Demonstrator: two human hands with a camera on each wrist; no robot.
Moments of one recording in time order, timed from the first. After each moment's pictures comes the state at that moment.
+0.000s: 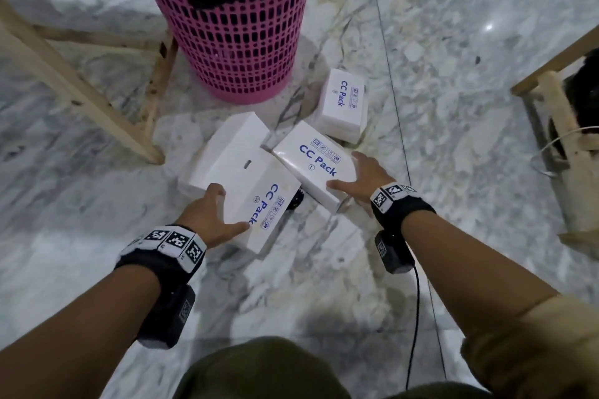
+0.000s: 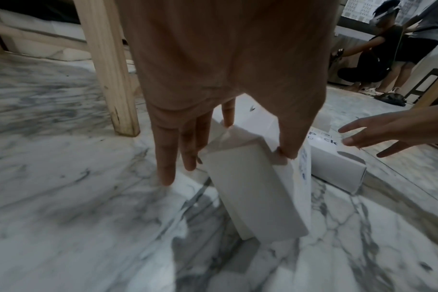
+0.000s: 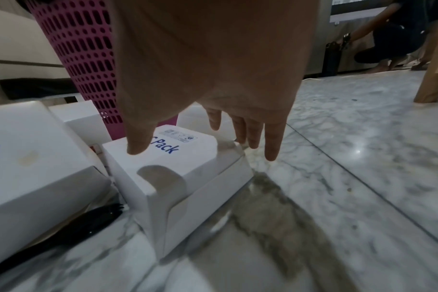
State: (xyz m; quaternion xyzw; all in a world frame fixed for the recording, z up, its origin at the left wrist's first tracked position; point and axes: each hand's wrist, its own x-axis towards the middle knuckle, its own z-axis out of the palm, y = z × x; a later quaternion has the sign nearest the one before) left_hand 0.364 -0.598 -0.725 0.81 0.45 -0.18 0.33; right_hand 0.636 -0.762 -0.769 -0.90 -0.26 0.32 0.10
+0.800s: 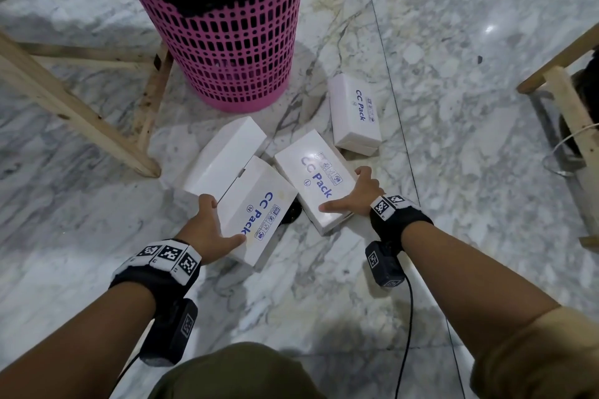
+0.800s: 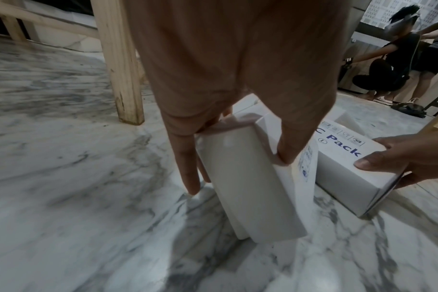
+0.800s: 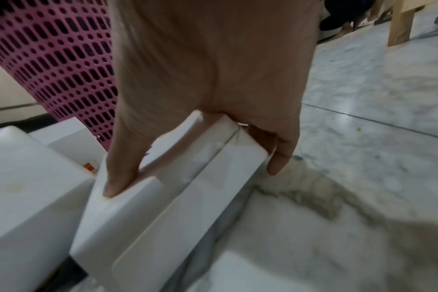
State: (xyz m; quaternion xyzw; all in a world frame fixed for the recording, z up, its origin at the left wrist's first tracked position) left_hand 0.366 -0.596 -0.752 0.81 0.44 -0.16 0.36; right_hand 0.623 -0.768 -0.789 -0.90 -0.16 0.38 0.14
